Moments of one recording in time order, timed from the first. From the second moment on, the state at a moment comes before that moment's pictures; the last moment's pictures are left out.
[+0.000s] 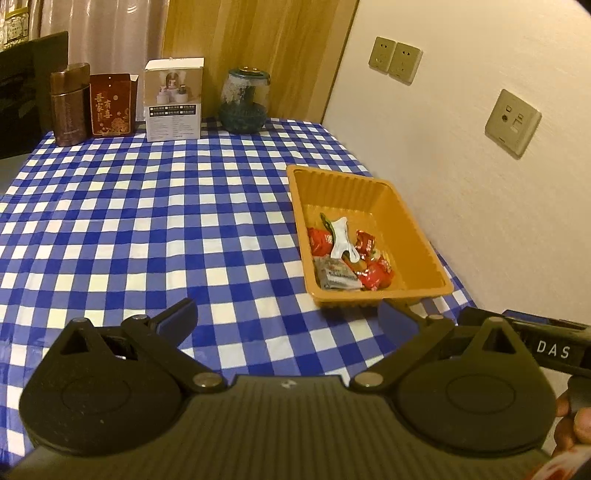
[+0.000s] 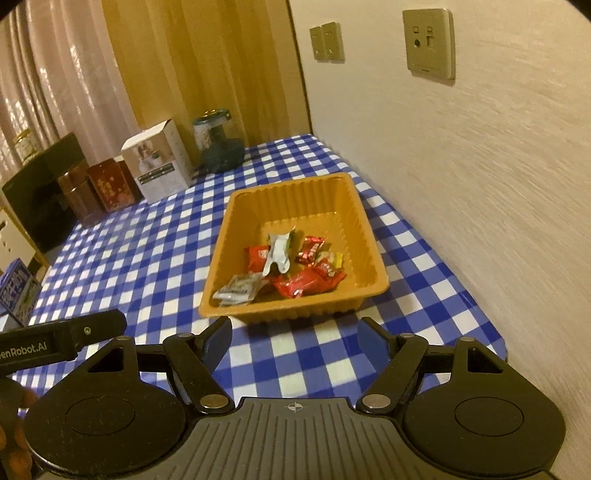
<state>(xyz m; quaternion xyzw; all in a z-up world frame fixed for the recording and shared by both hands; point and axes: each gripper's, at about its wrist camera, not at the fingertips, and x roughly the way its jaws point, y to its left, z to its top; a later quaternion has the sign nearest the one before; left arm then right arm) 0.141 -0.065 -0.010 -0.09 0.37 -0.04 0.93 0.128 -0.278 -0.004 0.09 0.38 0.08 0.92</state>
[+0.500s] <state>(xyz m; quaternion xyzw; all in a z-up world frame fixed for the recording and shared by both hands) 0.110 -0.053 -0.008 -0.07 0.37 -0.02 0.92 0.104 -0.267 -0.002 0.07 0.38 0.09 0.92</state>
